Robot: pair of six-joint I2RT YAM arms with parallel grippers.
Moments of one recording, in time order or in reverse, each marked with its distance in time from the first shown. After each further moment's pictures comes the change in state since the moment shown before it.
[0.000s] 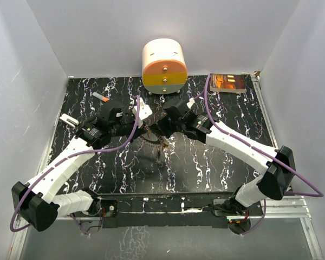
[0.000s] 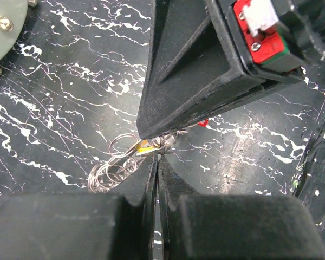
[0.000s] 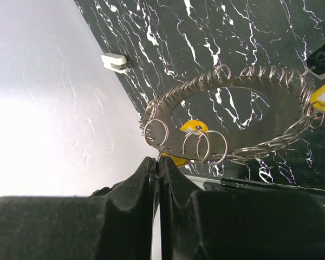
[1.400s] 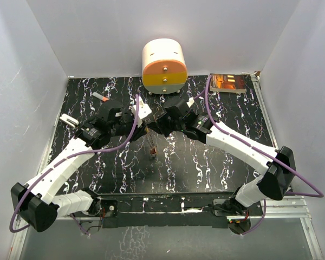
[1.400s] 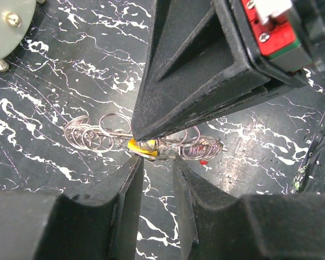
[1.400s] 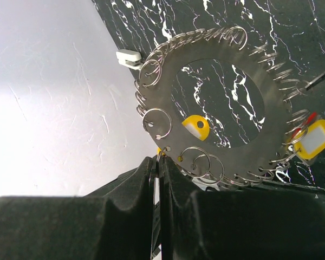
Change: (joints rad) left arm 0.000 -0.007 0.004 -0.003 -0.029 -0.013; right arm 0.000 -0.003 -0.003 0.049 -0.011 0.030
